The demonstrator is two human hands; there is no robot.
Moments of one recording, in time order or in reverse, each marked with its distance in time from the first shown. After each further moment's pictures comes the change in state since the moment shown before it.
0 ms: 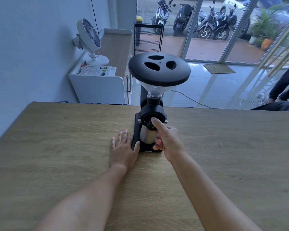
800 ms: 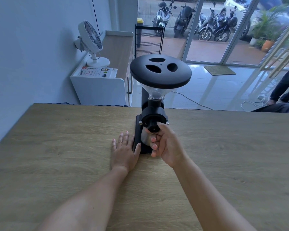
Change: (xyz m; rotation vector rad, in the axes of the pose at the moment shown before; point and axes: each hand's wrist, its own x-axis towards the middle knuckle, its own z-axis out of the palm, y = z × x) left_hand 0.001 -0.001 0.002 -0.007 0.001 -0.005; right_hand 0.005 0.009 -0.010 0.092 -0.327 0.122
